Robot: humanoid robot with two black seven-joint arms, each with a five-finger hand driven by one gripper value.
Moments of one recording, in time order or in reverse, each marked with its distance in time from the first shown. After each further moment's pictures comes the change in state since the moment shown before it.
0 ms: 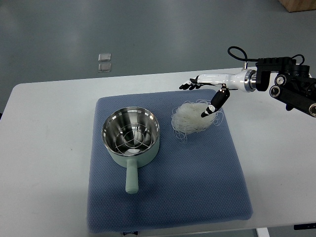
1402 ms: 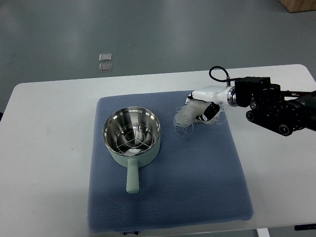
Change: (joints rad) left arm -0.002 0.000 -0.002 -0.002 0.000 0.000 0.000; right arm -0.001 0.162 -0.191 -0.147 -0.146 -0.240 -0.113
